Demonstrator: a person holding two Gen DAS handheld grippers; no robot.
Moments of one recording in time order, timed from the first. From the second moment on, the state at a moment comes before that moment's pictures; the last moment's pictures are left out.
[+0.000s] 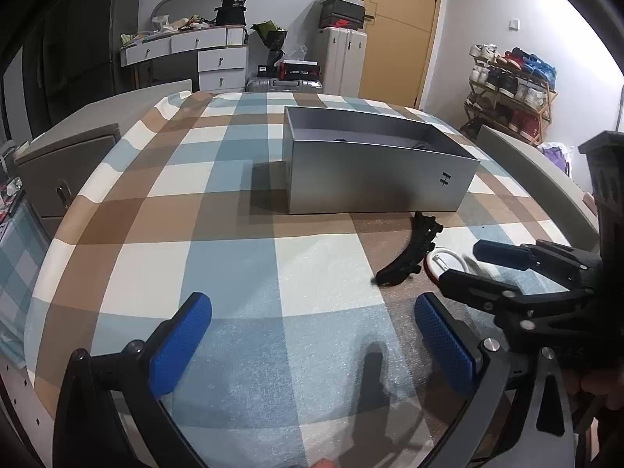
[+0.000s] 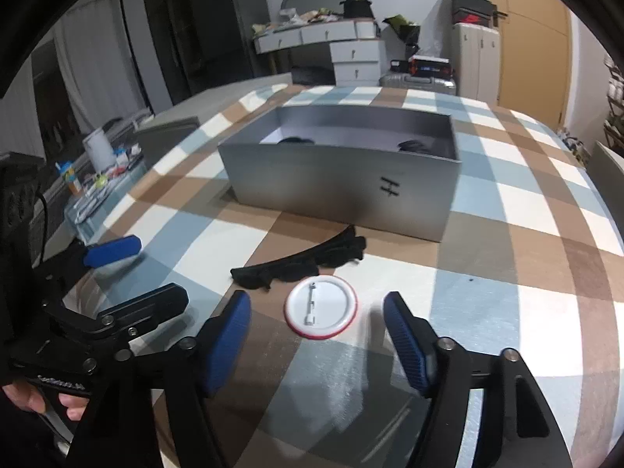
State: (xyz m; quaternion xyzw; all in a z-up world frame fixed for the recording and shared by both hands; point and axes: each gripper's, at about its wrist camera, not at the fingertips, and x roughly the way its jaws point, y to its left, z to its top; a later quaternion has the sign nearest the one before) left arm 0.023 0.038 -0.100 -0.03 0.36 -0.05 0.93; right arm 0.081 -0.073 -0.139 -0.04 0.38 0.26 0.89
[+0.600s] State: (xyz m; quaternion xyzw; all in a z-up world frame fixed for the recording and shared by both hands) left arm 0.021 0.045 -0.100 -0.03 0.37 -0.04 0.93; right arm 0.084 -0.067 -0.138 -0.05 0.37 0.27 0.89
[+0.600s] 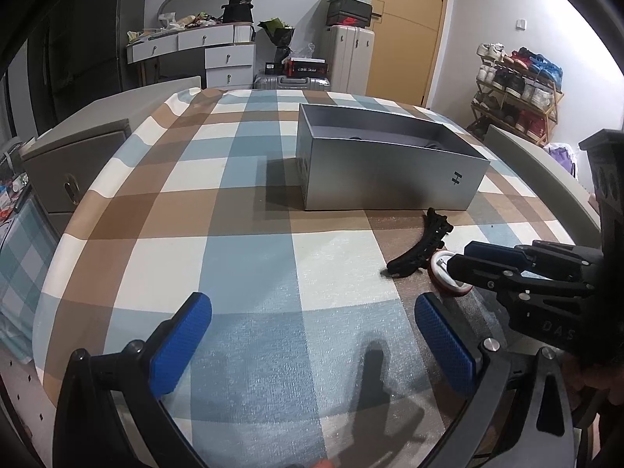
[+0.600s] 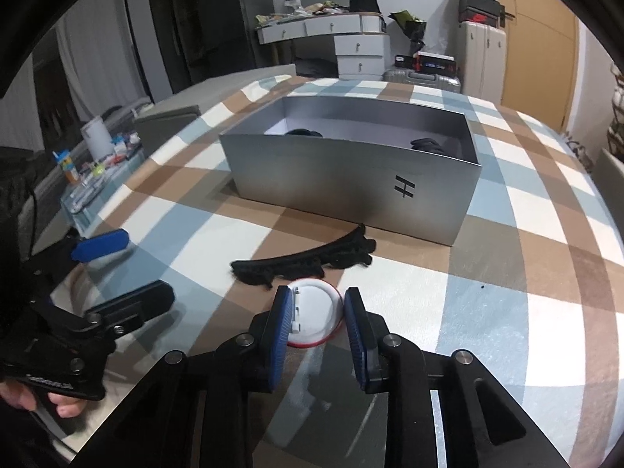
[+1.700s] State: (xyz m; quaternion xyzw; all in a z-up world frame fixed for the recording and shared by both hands) left arm 0.066 0.001 -0.089 0.01 0.39 -0.17 0.91; right arm 0.076 -0.145 -0.117 0.03 0.33 0.22 0.92
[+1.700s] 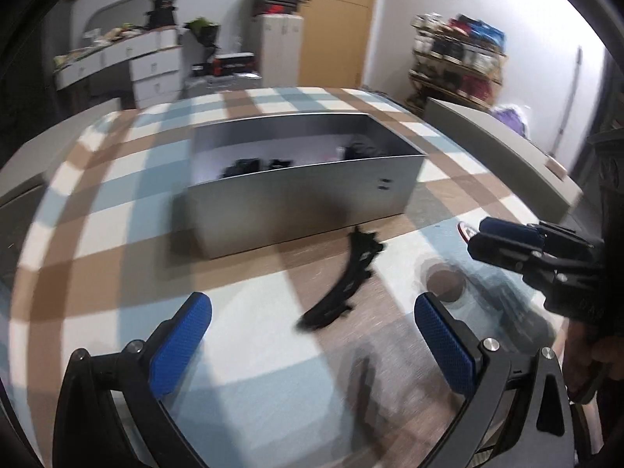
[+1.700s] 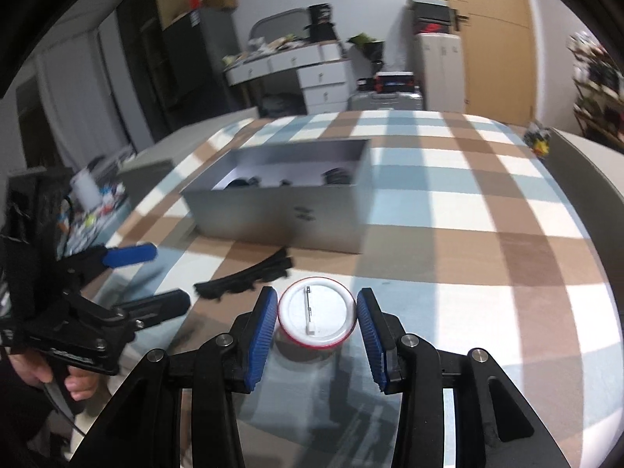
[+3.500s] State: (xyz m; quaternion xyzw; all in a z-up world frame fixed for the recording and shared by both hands) left arm 0.109 -0.003 -0.005 0.06 0.30 -0.21 0.93; right arm 0.133 -0.124 -0.041 0.09 0.25 0.31 0.91
